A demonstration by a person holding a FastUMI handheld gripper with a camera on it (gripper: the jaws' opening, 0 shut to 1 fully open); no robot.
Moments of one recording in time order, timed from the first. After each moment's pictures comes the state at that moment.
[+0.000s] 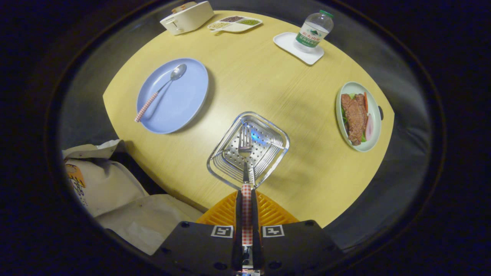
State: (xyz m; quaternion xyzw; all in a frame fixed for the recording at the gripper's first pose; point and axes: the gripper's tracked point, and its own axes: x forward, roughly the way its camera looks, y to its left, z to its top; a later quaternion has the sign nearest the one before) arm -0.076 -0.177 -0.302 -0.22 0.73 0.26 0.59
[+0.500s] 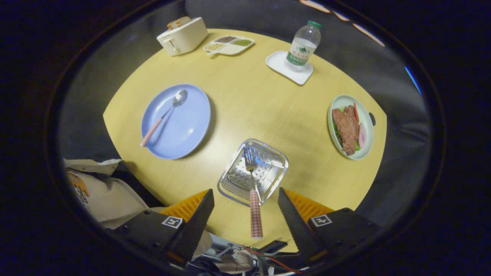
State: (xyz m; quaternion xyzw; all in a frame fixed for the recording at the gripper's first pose) arm -0.053 -0.132 -0.288 -0.16 0.66 0.25 0.69
